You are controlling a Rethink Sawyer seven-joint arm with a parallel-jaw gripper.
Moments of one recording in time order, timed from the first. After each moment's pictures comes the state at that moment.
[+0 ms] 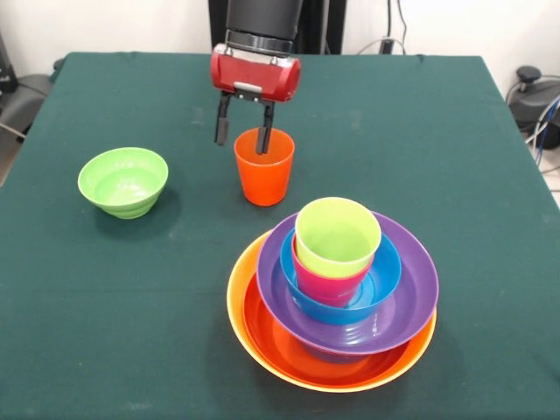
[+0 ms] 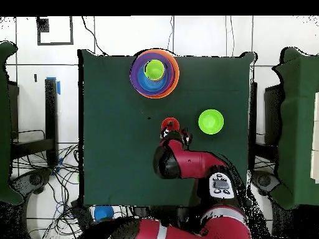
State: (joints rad) arm -0.28 -0.54 -0.10 1.82 -0.33 -0.20 2.14
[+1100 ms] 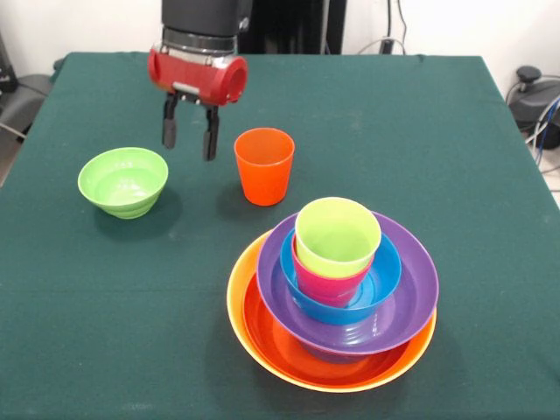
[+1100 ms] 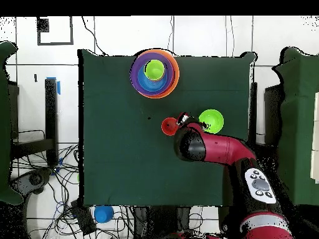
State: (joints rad) arm -0.47 -0.60 0.07 1.72 -0.32 0.07 2.14
